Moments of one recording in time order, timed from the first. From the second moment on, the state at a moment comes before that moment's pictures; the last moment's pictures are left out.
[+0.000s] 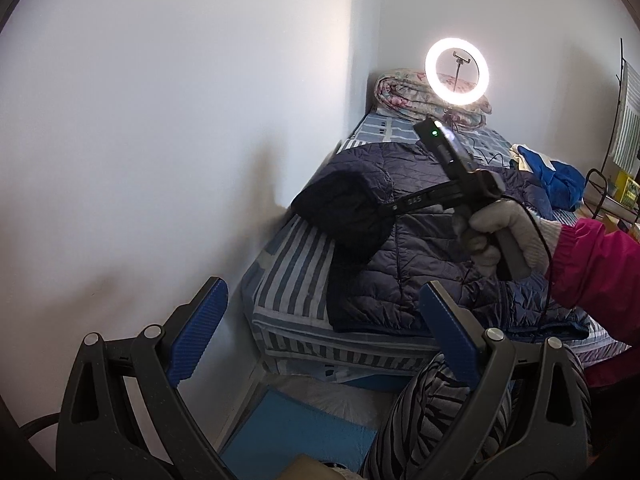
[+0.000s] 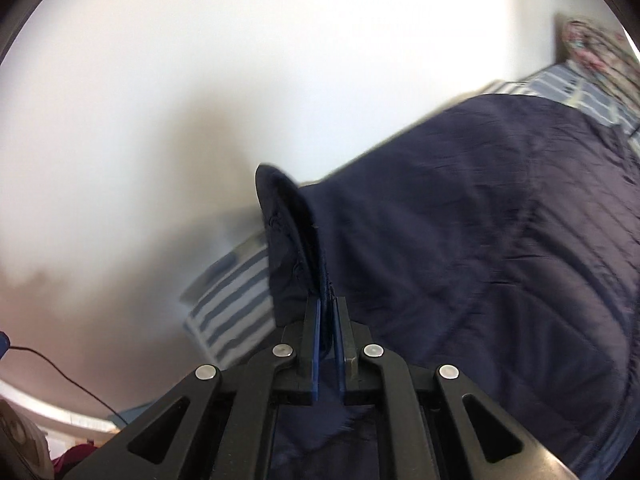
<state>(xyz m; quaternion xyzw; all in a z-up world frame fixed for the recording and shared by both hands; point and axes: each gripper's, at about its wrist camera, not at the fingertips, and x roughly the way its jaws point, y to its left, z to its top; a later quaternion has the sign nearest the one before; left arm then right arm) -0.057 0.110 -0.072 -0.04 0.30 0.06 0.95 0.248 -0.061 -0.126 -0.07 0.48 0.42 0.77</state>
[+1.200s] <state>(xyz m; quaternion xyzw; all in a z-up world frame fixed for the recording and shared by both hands) 0.051 0.039 -0.114 0.01 0.34 0.02 0.94 0.407 -0.376 -0.165 0.02 0.44 0.06 0.90</state>
